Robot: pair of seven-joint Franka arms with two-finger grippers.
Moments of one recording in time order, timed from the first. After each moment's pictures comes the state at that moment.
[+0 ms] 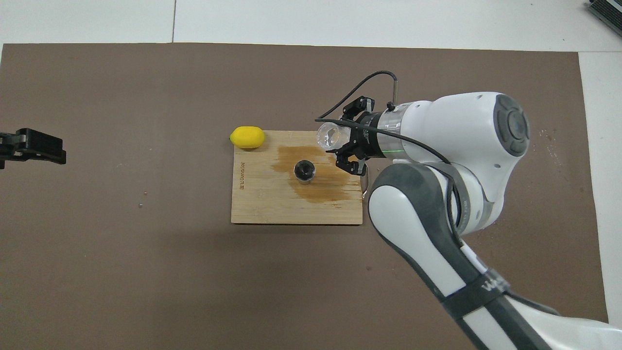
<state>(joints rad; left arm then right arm) -0.02 -0.02 -0.03 -1.56 0.02 1.54 -0.07 0.34 0.21 0.05 -1.78 0.58 2.33 1.76</state>
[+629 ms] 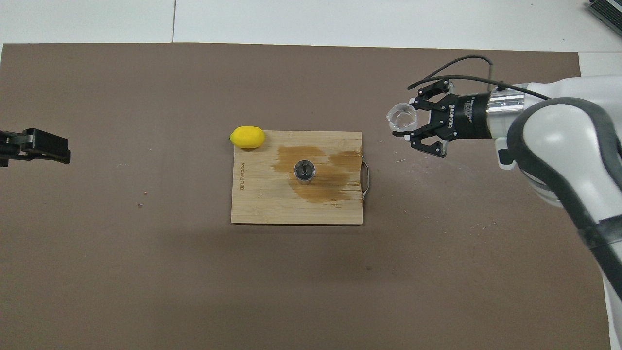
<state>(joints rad) -0.04 -0.02 -0.04 -1.56 0.04 1.54 -0.07 0.02 0.19 0.05 -1.81 0.93 2.07 1.35</state>
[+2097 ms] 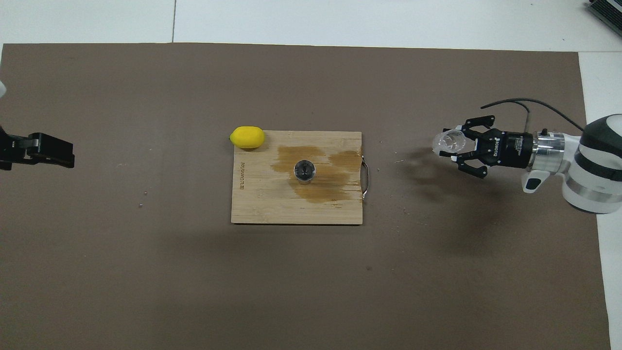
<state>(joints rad) -0.05 -0.03 -0.04 -1.56 0.05 1.52 -0.07 -0.26 0.41 0.06 -1.94 1.31 1.83 0.82</state>
